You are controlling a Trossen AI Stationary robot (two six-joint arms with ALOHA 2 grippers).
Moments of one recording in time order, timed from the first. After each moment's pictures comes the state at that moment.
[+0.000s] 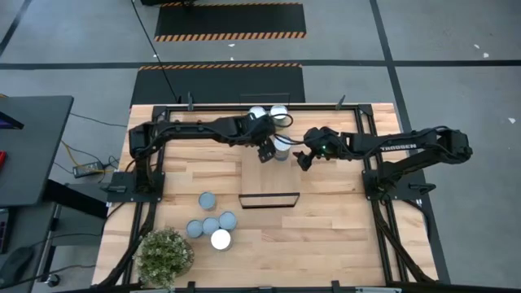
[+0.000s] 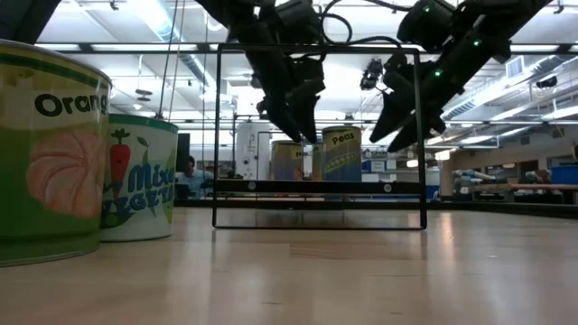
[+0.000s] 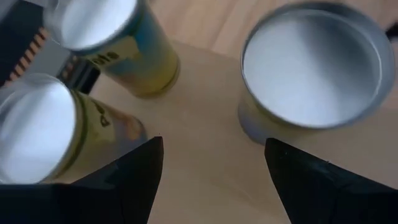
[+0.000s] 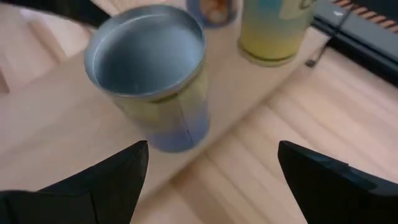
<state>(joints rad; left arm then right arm) 0.23 1.91 1.54 -0.56 -0.29 -0.09 -0.21 1.21 0.65 -0.18 0.28 0.39</state>
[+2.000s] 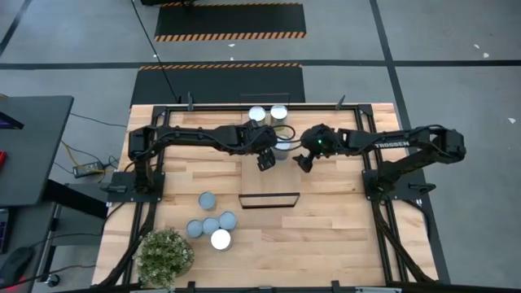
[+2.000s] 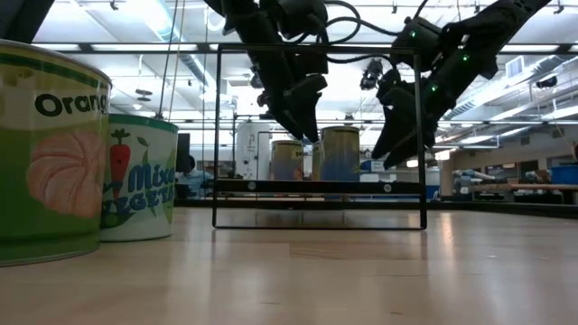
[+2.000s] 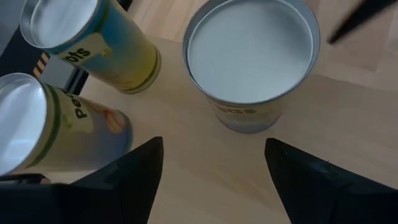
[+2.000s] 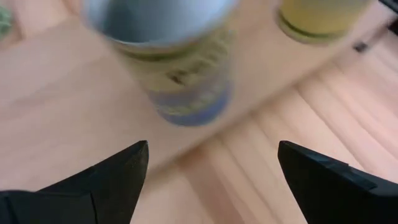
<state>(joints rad) 0.15 1.91 1.53 -0.59 -0.36 -0.09 -0.30 1.27 0.65 -0.17 0.06 0.24</state>
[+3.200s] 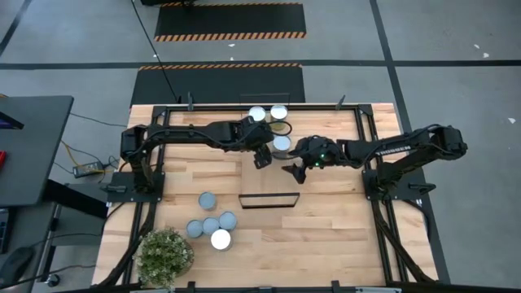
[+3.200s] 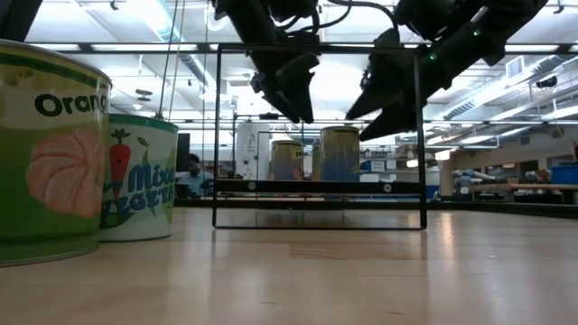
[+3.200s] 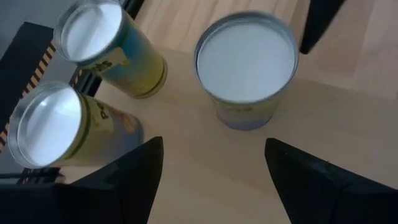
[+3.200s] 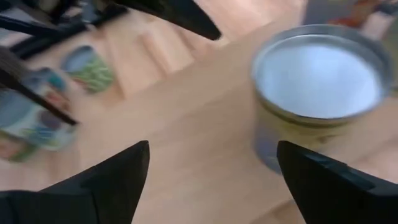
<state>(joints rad) 0.15 1.83 1.53 -0.63 -0.33 -0.06 -0.10 1.27 0.65 0.05 0.12 0.39</state>
